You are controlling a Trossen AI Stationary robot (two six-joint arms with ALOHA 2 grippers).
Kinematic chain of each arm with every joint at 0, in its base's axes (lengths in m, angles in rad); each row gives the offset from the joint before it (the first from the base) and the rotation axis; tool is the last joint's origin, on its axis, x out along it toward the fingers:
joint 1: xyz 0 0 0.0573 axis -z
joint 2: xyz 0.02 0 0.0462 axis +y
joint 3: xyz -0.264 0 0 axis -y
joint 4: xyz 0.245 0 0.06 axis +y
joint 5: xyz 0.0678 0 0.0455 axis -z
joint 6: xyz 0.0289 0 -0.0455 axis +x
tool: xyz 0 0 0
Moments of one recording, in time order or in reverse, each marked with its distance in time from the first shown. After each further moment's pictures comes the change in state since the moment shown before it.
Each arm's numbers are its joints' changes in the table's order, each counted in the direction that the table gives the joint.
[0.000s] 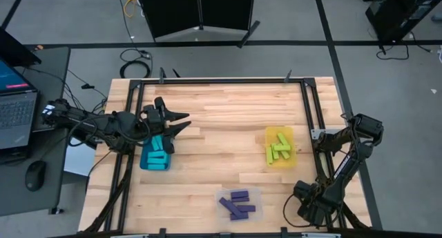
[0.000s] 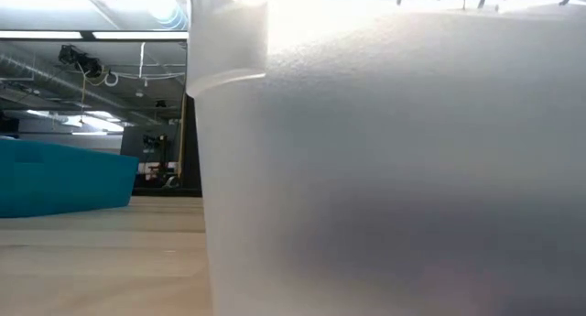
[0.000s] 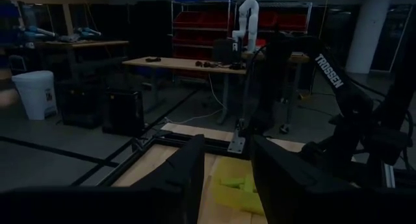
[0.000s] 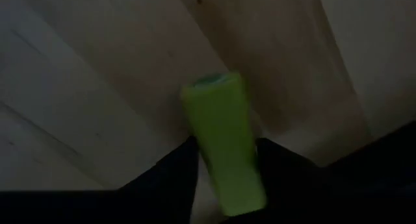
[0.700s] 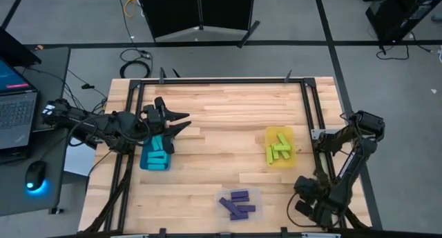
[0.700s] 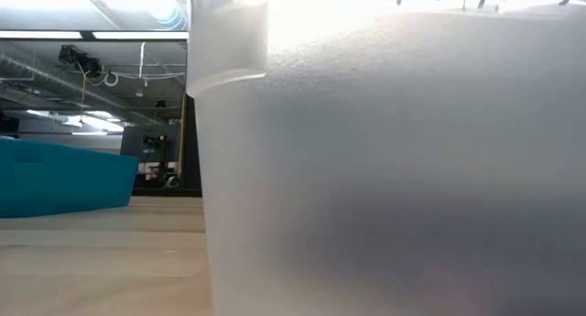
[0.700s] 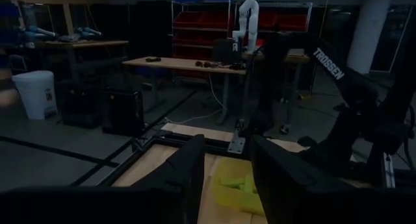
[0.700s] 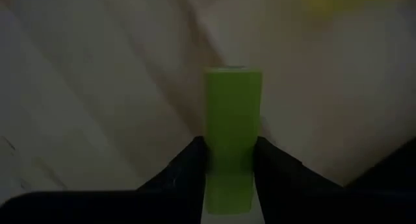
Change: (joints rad) left arm 0.000 0.000 0.000 -0.001 0.000 0.000; right arm -0.011 -0.049 0.066 0.173 0.335 0.004
